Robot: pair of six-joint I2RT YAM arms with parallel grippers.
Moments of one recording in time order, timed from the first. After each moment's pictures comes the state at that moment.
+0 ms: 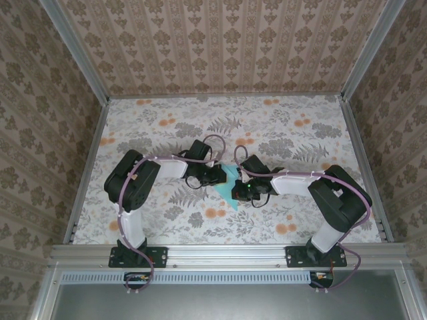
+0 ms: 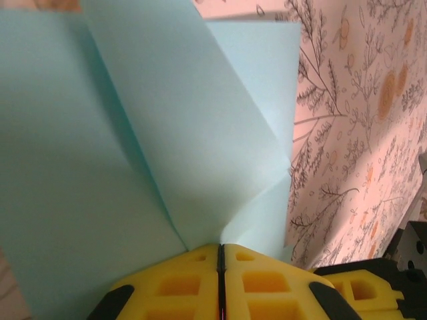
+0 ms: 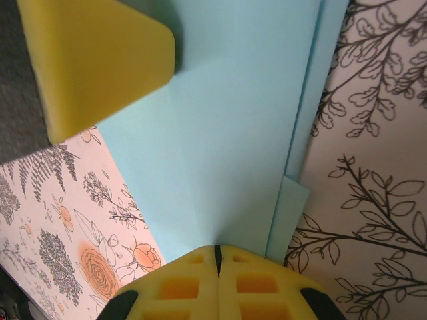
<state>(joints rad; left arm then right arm) -0.64 1.91 0.99 -0.10 0.63 -0.64 0.64 1.66 0.75 -0.20 -0.37 0.71</state>
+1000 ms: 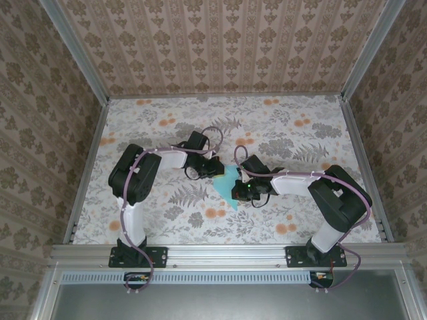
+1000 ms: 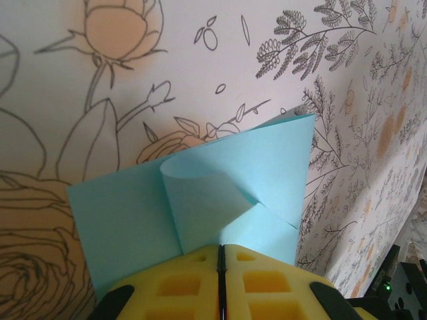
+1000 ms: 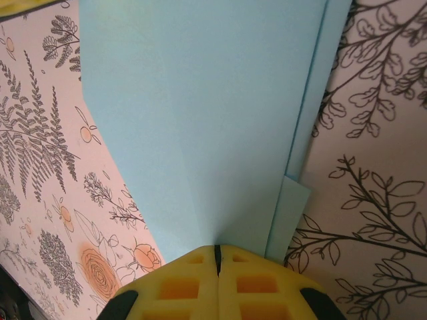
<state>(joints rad) -0.57 2.00 1.13 -0.21 0.66 -0.59 0.64 1.66 0.75 -0.20 -0.37 0.71</state>
